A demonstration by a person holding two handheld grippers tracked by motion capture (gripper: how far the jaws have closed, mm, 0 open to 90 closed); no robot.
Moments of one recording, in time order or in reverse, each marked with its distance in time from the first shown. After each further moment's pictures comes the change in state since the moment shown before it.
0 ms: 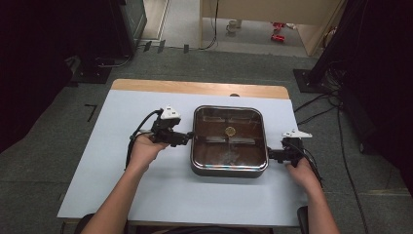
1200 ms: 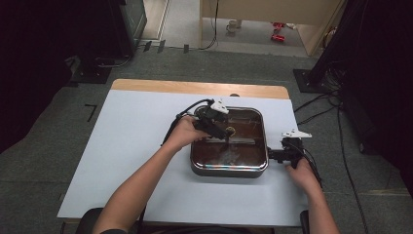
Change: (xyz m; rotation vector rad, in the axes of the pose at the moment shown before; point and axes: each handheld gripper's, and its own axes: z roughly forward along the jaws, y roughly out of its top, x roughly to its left) left arm -0.052 0.076 0.087 0.108 -0.288 0.278; right arm 0.001 0.000 0.000 0.004 -0.003 -0.002
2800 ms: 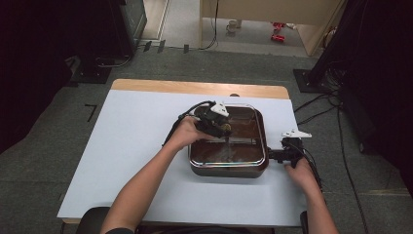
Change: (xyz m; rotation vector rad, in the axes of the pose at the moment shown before) left arm 0.007 -0.007 0.020 0.017 -0.065 0.102; right arm 0.000 0.000 0.000 0.000 -0.001 0.000
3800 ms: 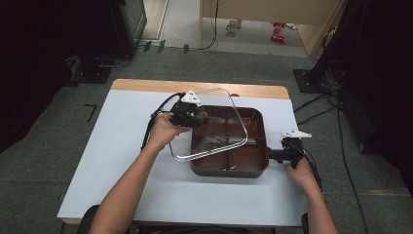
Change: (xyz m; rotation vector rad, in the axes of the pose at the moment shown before) left arm 0.017 -0.028 -0.067 -0.092 0.177 -0.175; right arm 0.000 0.000 0.000 0.001 0.000 0.001
